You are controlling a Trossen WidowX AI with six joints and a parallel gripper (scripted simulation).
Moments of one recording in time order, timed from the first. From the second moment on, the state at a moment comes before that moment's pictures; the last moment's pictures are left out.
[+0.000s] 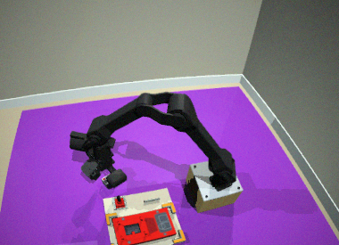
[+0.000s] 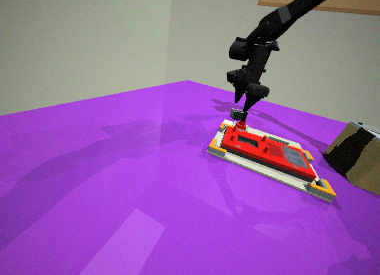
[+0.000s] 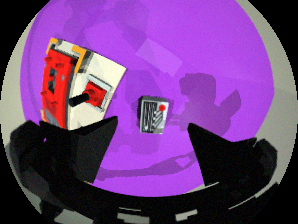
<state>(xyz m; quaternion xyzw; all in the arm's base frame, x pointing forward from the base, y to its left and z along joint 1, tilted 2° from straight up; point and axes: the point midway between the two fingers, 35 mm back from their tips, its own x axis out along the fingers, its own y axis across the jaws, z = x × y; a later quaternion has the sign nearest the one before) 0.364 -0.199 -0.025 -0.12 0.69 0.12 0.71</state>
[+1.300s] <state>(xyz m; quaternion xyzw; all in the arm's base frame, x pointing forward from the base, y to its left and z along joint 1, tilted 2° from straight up) 0.362 -0.198 -0.049 -0.12 0.69 0.12 0.70</state>
